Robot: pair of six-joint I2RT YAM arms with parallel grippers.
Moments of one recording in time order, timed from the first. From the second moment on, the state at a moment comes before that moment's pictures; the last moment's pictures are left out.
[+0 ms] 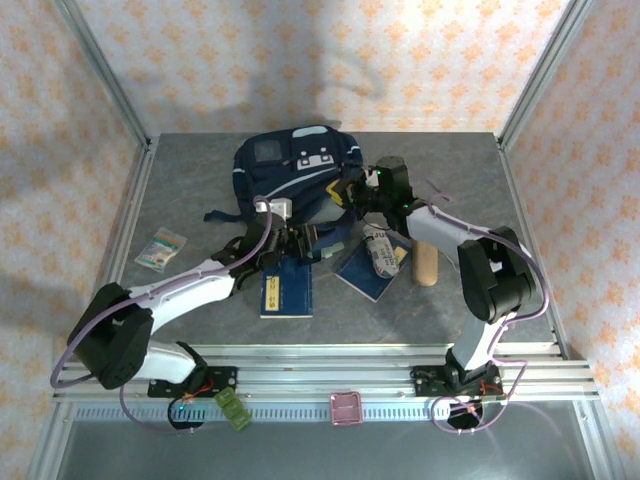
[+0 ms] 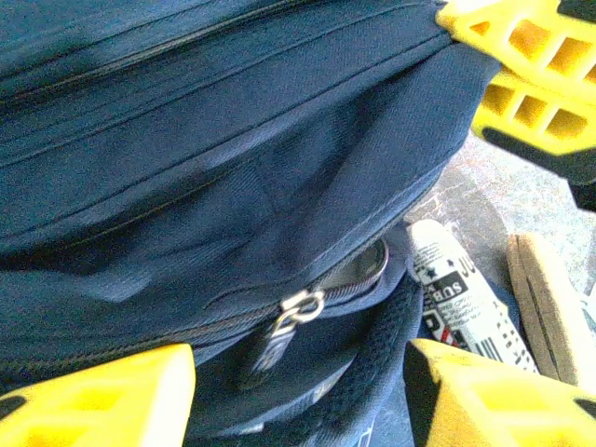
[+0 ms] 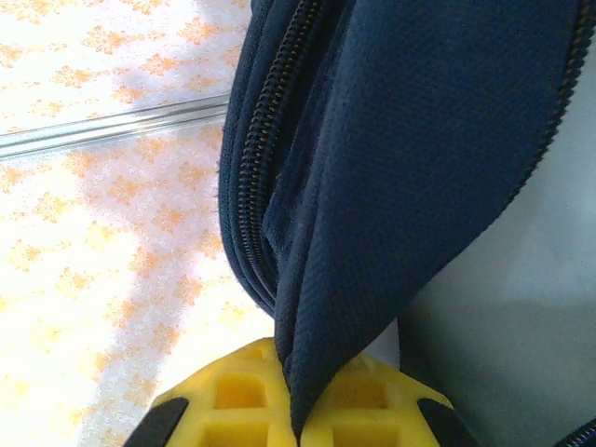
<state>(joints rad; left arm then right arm) -0.61 1.38 0.75 0.08 -0.10 -0.61 0.41 1.76 1.13 0.20 -0.58 1.43</state>
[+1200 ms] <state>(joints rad) -0.48 1.53 1.09 -0.31 -0.12 -0.37 0.43 1.76 1.18 0.08 -0.53 1.29</state>
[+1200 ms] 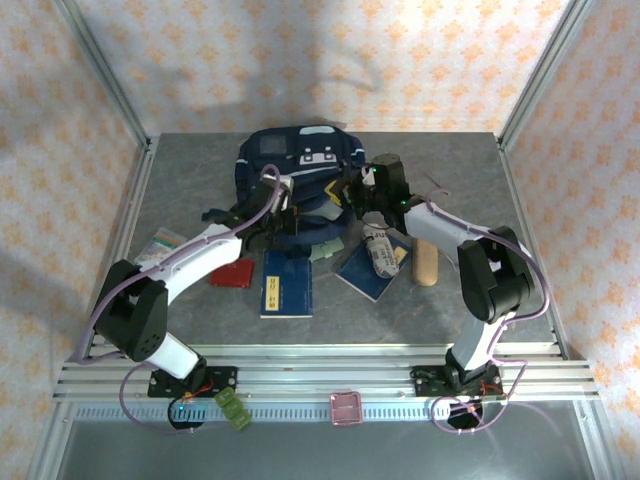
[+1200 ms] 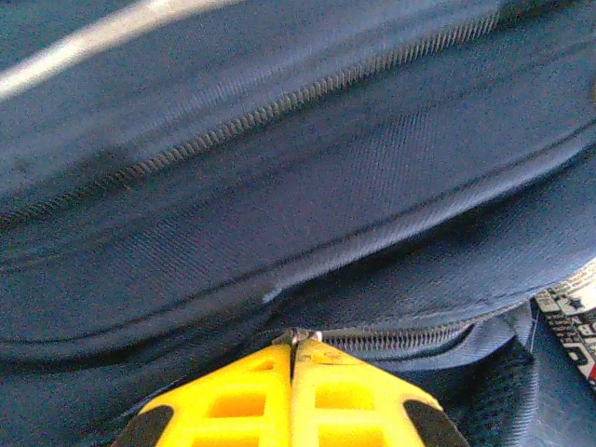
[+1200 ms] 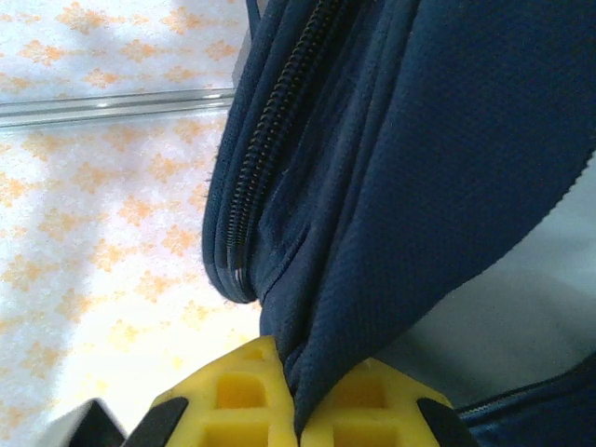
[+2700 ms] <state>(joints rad) -0.58 1.63 1.03 -0.32 -0.10 -0.36 0.42 1.73 1.15 0.03 -0.51 1.24</state>
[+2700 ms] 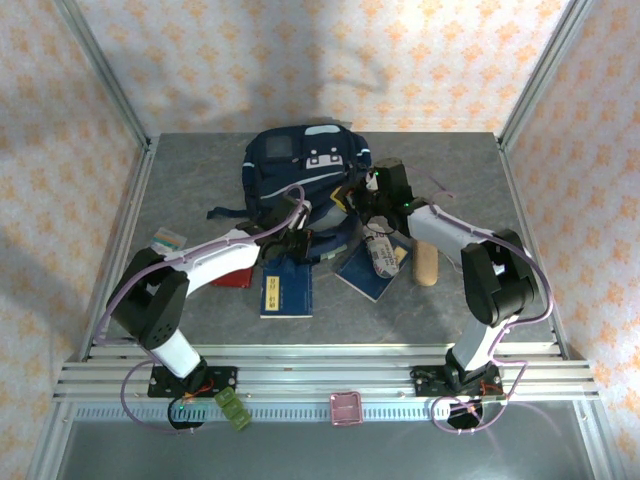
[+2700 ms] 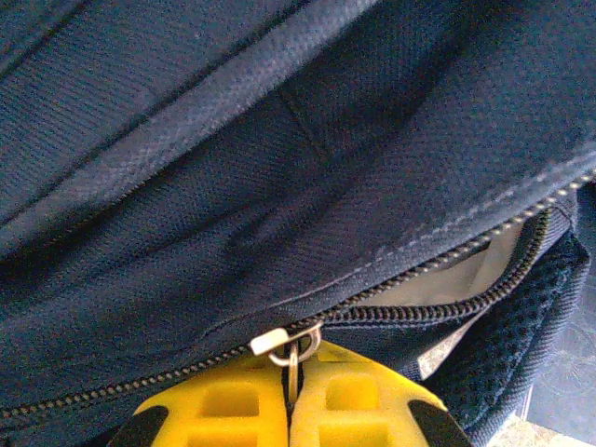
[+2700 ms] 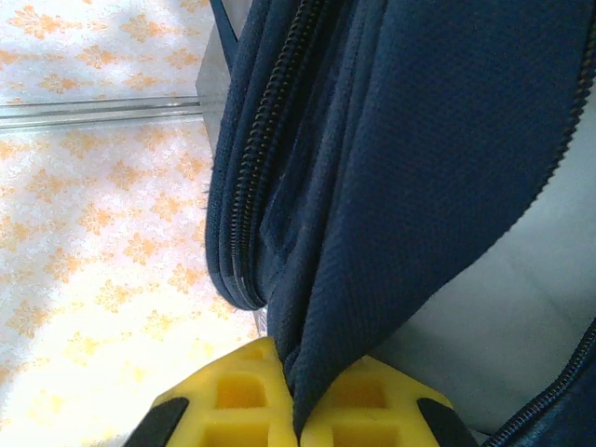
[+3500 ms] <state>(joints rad) -0.37 1.46 0.89 -0.28 0.01 -0.35 0.40 1.74 1.17 -0.01 -0.54 1.20</state>
